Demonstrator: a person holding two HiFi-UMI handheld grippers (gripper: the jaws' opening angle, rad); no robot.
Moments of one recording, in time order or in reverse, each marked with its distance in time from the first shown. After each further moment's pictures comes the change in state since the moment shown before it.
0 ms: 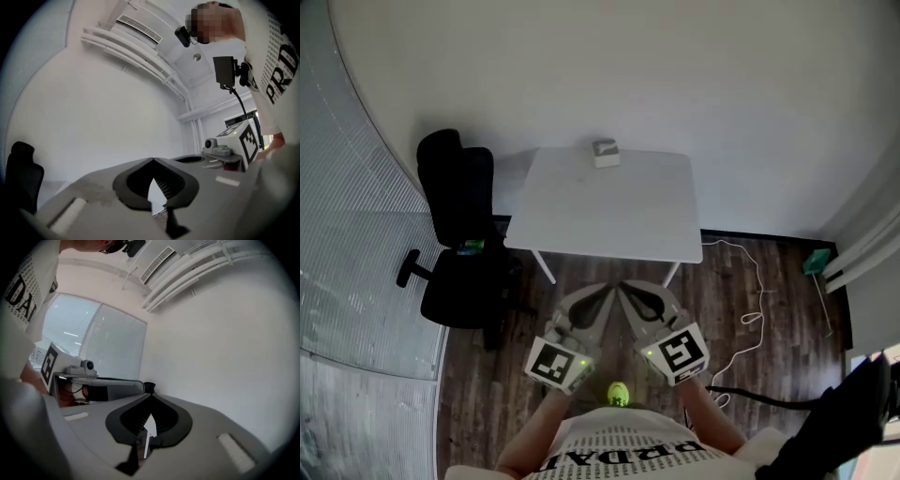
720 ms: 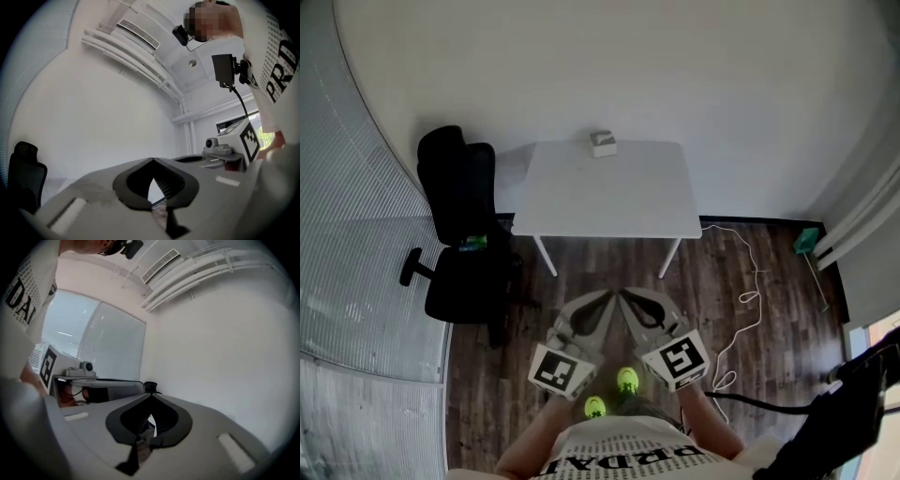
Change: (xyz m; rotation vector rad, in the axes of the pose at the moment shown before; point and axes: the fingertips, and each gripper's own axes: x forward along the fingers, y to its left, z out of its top) left arm -0.123 -0.028 0.015 -0.016 -0.002 -0.060; right arm -0.028 0.123 0.015 0.037 0.012 -0.078
